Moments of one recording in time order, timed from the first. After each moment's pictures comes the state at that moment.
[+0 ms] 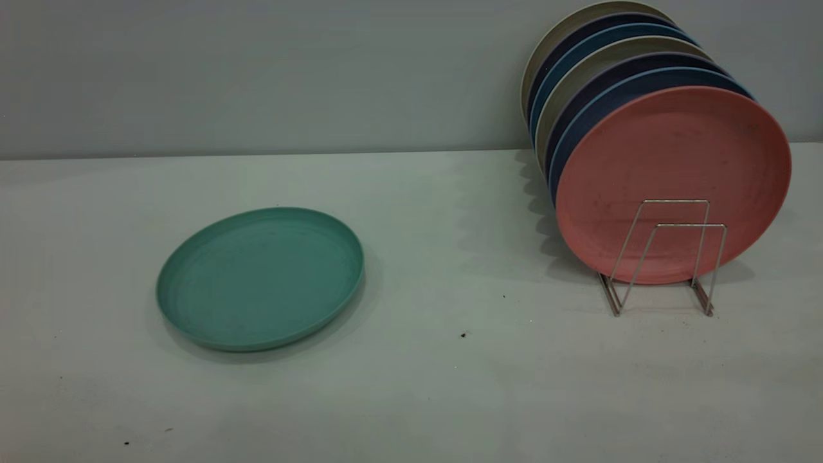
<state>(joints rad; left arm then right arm) -0.03 -0.02 -0.49 -0.07 1.15 0.11 0.05 -0.02 -0.47 -0.07 1.15 0.02</state>
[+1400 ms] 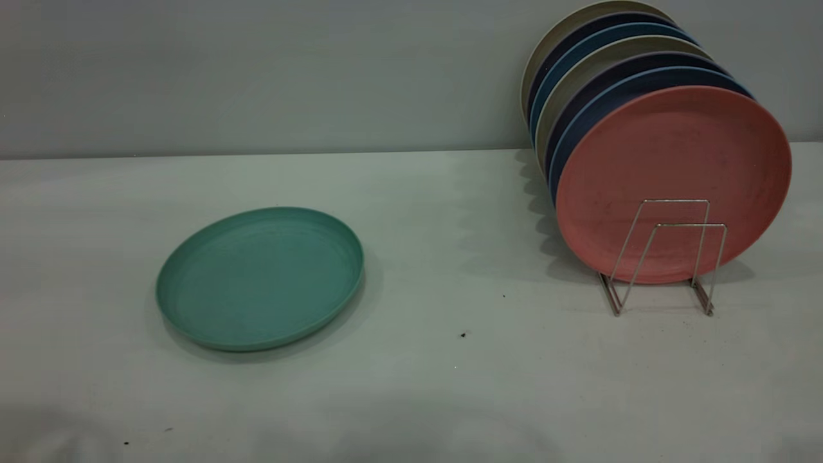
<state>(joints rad) -0.03 1.15 -0.85 -0.11 0.75 0.01 0.05 0.96 -0.75 0.24 0.66 -0.29</state>
